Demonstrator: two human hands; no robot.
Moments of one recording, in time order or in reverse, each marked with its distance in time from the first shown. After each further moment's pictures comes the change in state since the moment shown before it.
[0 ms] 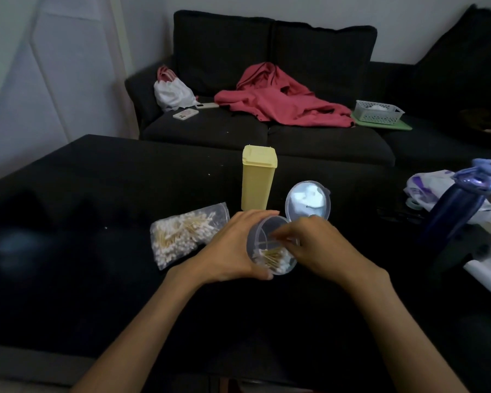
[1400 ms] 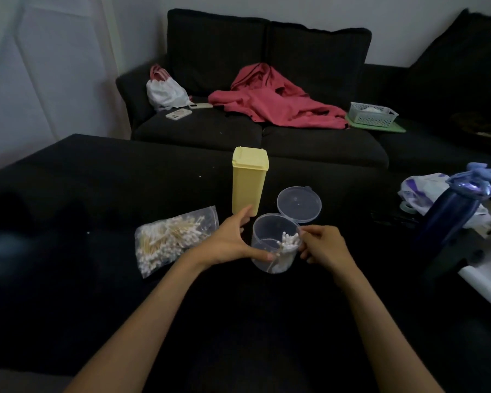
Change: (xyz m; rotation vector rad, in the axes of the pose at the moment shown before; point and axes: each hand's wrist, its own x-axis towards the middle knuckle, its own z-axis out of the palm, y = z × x) left_hand 0.045 -0.012 0.009 -0.355 -0.055 -0.332; right_hand 0.022 0.059 0.034 0.729 0.250 0.668
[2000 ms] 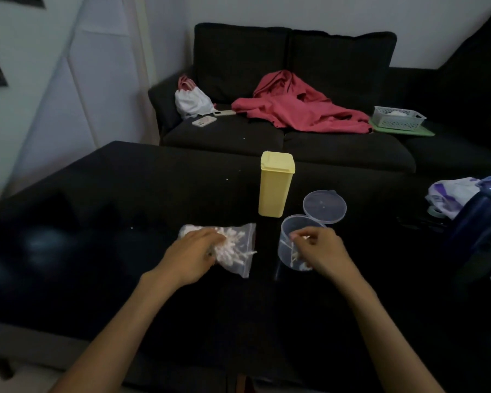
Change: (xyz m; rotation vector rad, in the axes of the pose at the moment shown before) left_hand -0.077 -0.062 -0.062 0.768 0.243 -0.016; right_hand -0.048 -0.029 0.028 -0.146 -0.126 -0.146
